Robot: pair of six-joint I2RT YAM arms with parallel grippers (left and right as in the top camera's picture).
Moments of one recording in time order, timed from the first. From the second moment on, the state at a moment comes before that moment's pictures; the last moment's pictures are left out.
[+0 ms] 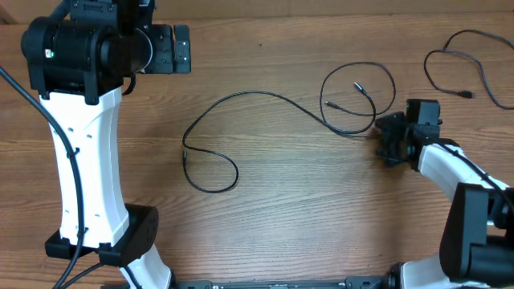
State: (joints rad) left arm -0.16 1.90 2.67 -1.69 -0.09 -0.14; right arm -0.13 1.69 0.82 -0.18 -0.10 1.17
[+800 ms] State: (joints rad) left arm -0.16 1.90 2.67 -1.69 -0.08 -0.13; right arm -0.21 1.65 1.31 -0.48 -0.28 0.66
